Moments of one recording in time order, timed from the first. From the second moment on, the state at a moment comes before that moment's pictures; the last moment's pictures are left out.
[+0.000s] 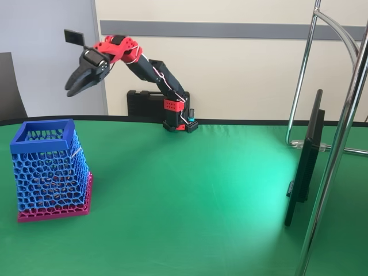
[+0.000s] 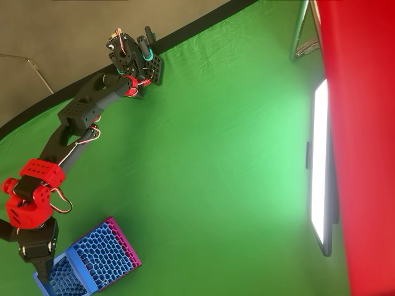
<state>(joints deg) 32.4 51.2 5.4 73.0 -32.1</state>
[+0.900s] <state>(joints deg) 13.7 102.5 74.2 74.5 -17.1</state>
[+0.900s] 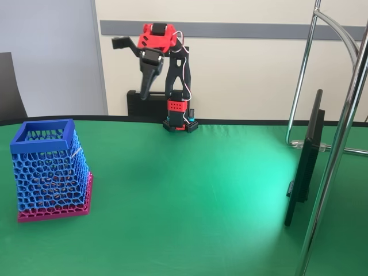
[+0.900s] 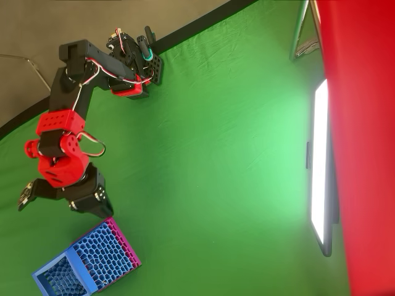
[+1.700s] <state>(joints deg) 1.0 158.9 160.2 35.4 -8.6</state>
